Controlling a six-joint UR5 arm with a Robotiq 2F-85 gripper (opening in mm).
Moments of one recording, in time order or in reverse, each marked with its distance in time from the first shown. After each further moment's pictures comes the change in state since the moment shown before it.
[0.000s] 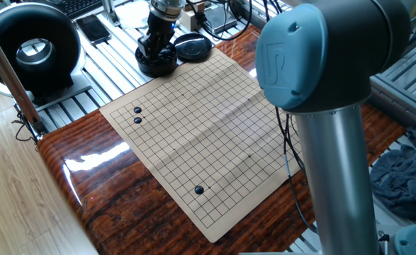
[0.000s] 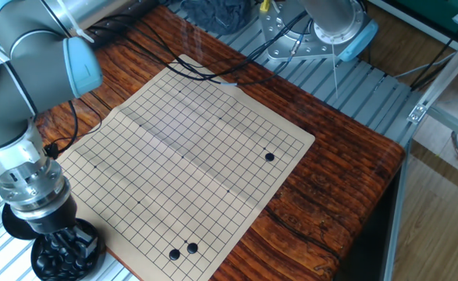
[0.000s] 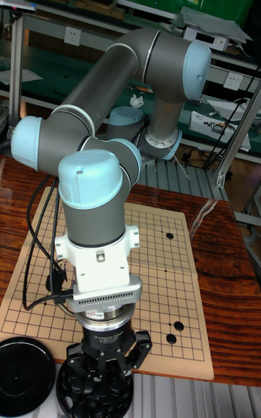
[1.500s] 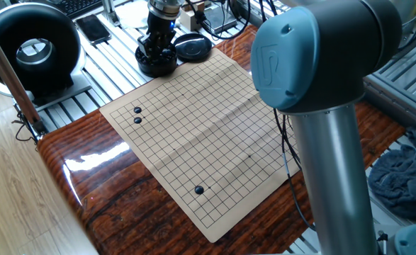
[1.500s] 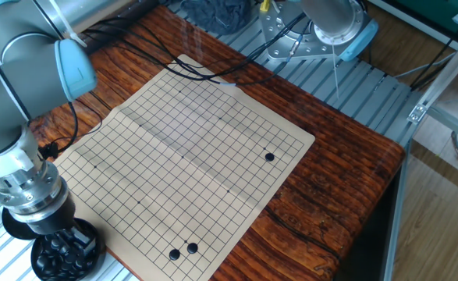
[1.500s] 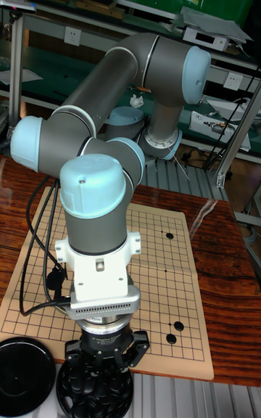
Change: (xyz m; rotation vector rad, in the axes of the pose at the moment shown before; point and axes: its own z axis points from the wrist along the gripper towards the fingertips) arm 0.016 -0.005 0.002 0.019 0.086 0.061
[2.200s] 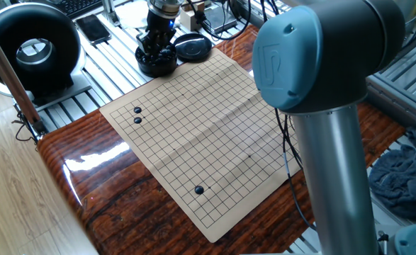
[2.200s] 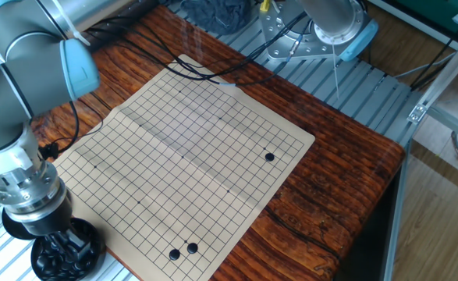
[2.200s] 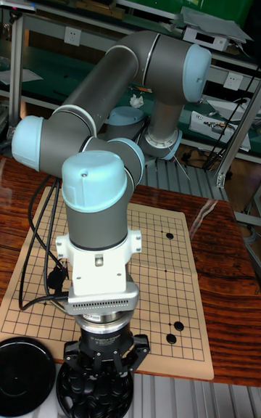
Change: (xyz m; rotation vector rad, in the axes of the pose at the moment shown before) arm -0.014 0.004 -0.005 -0.014 -0.059 0.026
